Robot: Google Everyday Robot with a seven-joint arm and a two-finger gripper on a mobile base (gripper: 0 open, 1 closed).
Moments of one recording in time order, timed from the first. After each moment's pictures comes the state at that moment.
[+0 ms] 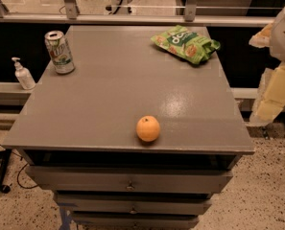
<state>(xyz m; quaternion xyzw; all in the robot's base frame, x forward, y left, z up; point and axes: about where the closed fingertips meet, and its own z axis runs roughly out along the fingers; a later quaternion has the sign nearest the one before) 0.438 -0.216 0.978 -0.60 0.78 -0.04 0.16</state>
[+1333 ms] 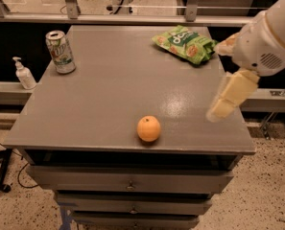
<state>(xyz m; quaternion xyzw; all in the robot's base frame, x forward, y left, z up) 0.469 -0.159 0.950 -0.60 0.76 0.06 0.25</state>
